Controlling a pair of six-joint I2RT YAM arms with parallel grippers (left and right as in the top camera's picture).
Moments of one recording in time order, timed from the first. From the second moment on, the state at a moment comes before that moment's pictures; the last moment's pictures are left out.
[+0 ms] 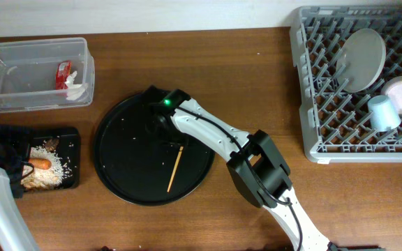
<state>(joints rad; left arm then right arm) 0.56 1.34 1.47 -1.32 -0.09 -0.88 0.77 2.43 2.08 -1.16 0.02 0.93</state>
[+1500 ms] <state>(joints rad) 0.56 1.34 1.47 -1.32 -0.09 -0.88 0.08 2.31 2.56 -1.38 -0.08 0.14</state>
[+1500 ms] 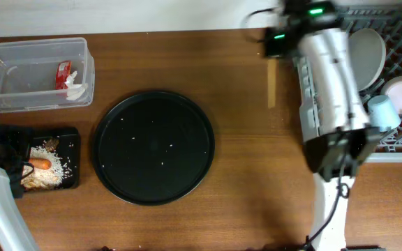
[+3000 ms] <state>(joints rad) 0.56 1.34 1.47 -1.32 -0.09 -0.88 -0.20 2.01 2.50 -1.69 -0.40 -0.02</state>
